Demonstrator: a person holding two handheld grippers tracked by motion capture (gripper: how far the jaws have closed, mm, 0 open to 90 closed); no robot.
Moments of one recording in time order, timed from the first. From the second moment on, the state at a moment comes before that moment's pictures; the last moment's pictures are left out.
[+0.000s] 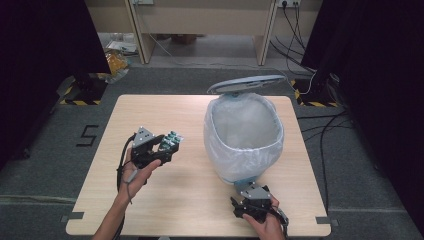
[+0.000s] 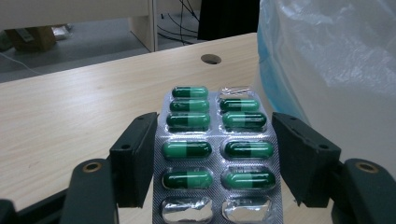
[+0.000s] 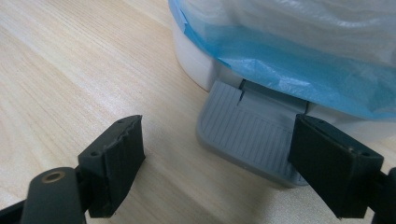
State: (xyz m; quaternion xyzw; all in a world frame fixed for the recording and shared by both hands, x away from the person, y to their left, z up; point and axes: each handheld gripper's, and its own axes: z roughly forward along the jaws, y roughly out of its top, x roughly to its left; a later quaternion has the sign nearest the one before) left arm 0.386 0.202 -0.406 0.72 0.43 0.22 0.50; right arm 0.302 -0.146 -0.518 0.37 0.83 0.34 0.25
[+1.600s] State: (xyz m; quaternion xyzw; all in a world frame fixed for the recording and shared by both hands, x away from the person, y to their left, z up) left arm 0.382 0.171 -0.346 0.72 0.36 0.20 0.55; right arm 0.302 -0.146 -0.518 0.37 0.83 0.34 0.25
